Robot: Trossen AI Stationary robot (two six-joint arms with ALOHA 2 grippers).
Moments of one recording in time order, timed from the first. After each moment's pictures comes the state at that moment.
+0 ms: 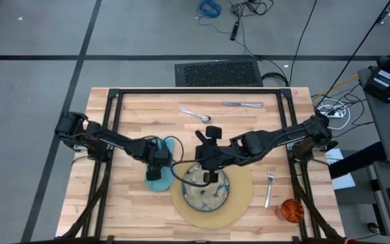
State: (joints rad) left arm -0.20 1.63 0.78 -0.69 -0.10 -0.29; right arm 0.30 1.79 1.86 -0.93 0.43 0.14
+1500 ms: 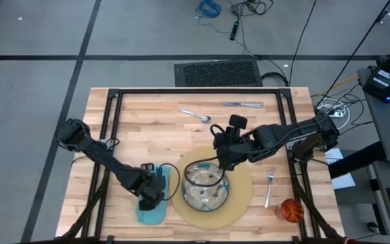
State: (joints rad) left arm -0.60 1.64 0.97 -0.78 -0.11 -0.65; right arm 0.31 1.70 1.86 -1.34 0.61 0.36
